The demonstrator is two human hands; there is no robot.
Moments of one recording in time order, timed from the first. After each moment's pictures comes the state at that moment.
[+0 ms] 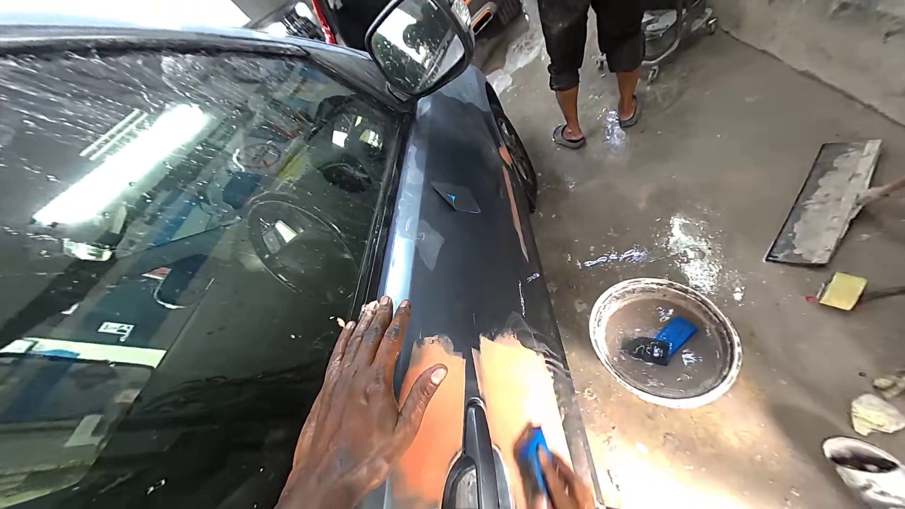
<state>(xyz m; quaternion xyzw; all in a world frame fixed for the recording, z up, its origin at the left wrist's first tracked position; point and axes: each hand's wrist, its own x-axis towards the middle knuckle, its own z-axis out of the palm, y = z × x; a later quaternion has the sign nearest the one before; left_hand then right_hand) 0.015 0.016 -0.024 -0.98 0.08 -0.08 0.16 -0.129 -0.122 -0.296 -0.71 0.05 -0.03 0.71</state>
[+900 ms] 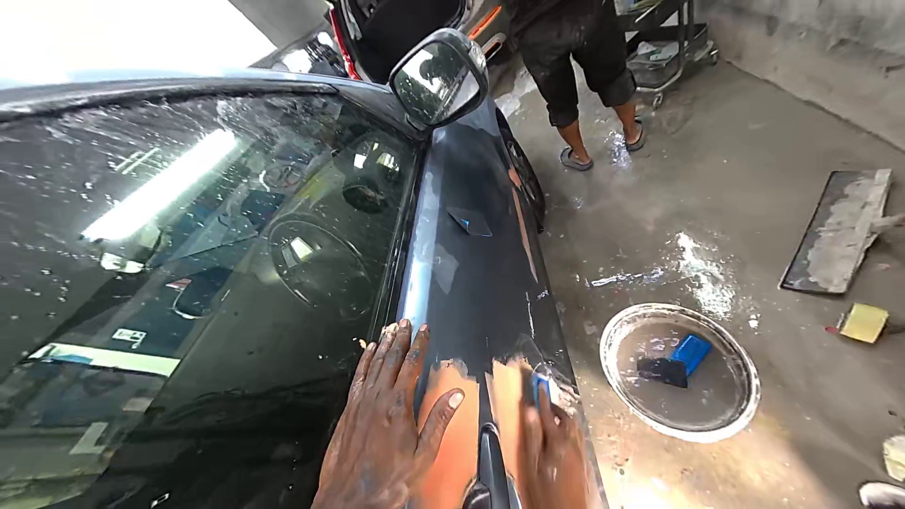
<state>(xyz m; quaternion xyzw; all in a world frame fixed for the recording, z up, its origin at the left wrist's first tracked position) 0.017 0.013 -0.027 -0.98 0.08 -0.09 0.16 -0.014 -0.117 -0.245 -0.78 0.12 0.08 0.61</state>
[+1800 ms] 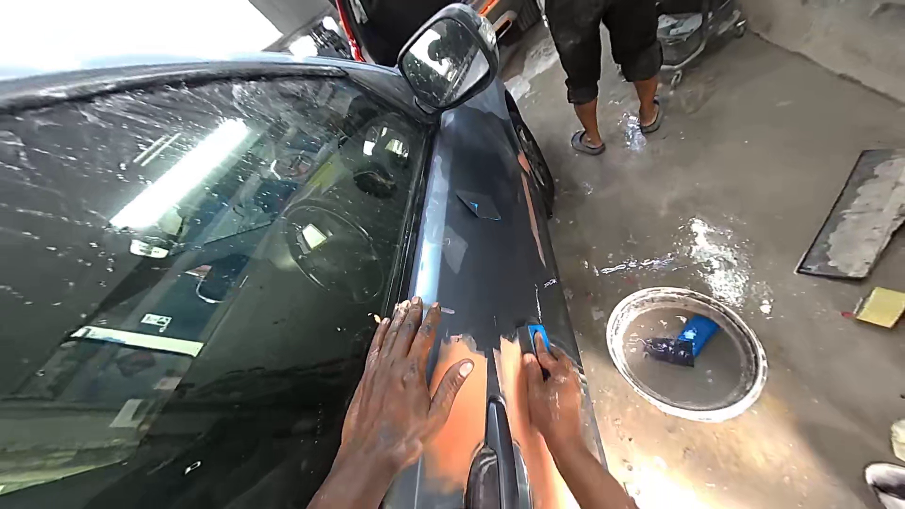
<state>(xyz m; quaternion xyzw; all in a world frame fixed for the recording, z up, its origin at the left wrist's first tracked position) 0.012 0.014 -0.025 -0.98 0.07 -0.07 0.17 0.017 -0.110 -0.235 -0.74 0.12 0.04 0.66</state>
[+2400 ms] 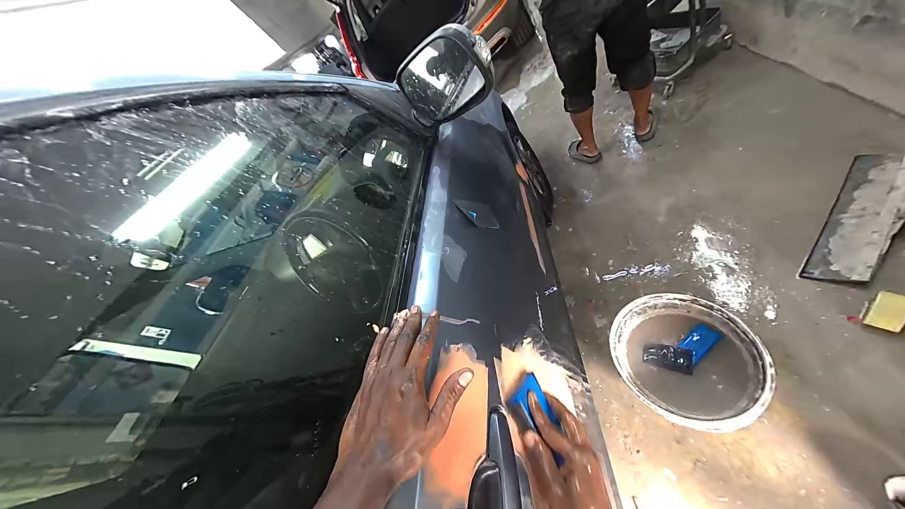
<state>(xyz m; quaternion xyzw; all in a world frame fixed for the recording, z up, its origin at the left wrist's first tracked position) 0.017 0.013 -0.025 -0.98 0.07 -0.08 0.17 -0.054 -0.135 -0.242 -0.68 -0.01 -0.01 0.73</state>
